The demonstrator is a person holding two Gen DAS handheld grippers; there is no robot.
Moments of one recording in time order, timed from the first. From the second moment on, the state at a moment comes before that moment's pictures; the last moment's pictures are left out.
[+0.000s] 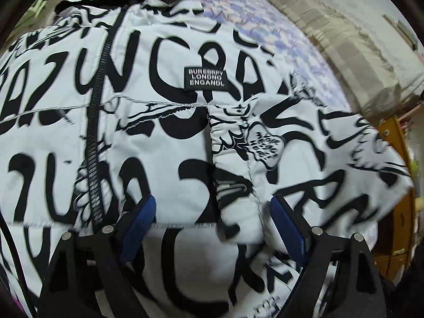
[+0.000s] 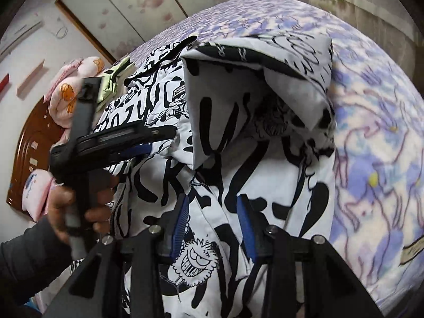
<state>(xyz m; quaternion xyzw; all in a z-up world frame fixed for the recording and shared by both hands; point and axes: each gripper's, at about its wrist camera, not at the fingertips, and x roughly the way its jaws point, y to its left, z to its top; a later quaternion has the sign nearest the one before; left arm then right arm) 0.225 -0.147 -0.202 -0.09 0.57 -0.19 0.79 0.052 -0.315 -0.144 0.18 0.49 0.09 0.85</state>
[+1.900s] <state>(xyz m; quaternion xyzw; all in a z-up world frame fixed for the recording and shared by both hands) 0.275 -0.026 -0.188 -0.08 0.58 -0.12 0.80 0.133 -0.408 -0.115 0.23 0.49 -0.01 0.84</state>
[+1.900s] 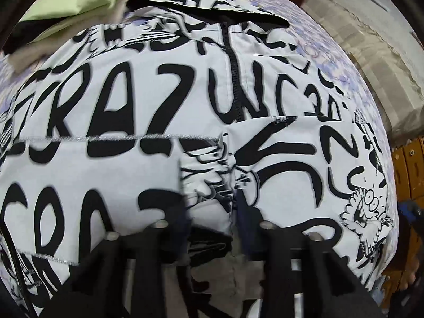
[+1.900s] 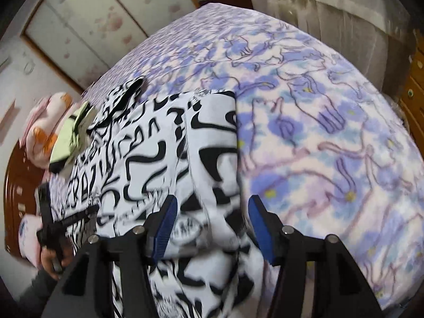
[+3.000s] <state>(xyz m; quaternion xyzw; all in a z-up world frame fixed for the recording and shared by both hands) 0.254 -0.002 -0.180 -0.03 0.55 -0.07 0.83 0.125 -0.377 -0.136 0.09 0.52 0.01 0.85</state>
